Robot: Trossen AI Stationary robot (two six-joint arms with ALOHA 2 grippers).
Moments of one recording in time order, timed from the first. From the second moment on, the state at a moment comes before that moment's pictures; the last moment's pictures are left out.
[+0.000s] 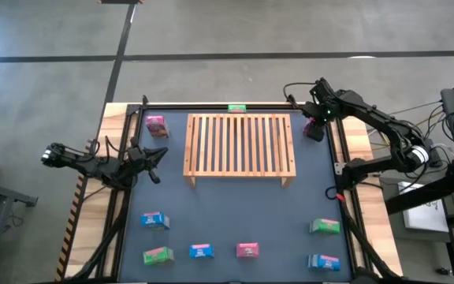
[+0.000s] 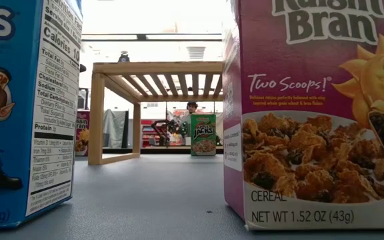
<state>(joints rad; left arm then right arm) -0.31 0.04 0.02 0.06 -0.87 0.04 -1.02 1.28 0.93 -0.92 0.03 -0.63</state>
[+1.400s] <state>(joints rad) -0.31 0.04 0.02 0.06 -0.87 0.02 -0.55 1.42 1.81 -1.33 -0.06 -0.45</state>
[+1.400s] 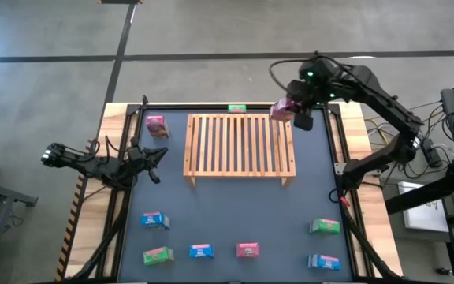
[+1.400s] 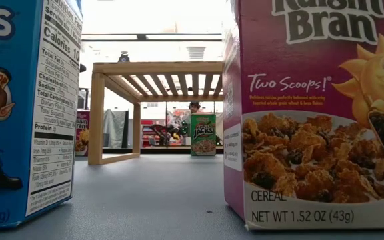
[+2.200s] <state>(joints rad) -0.31 0.04 0.02 0.06 -0.87 0.01 -0.50 1.74 2.14 -1.57 -0.12 -0.46</state>
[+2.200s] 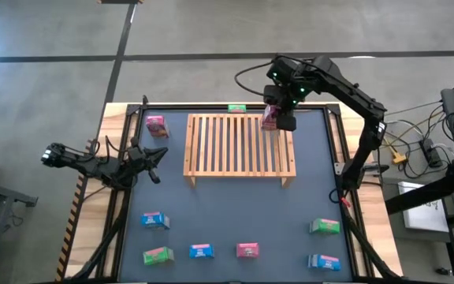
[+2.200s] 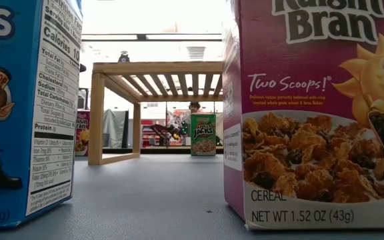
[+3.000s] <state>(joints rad) -0.31 0.04 0.02 0.06 -0.87 0.01 -0.48 1.75 2.12 -1.57 -0.13 -0.44</state>
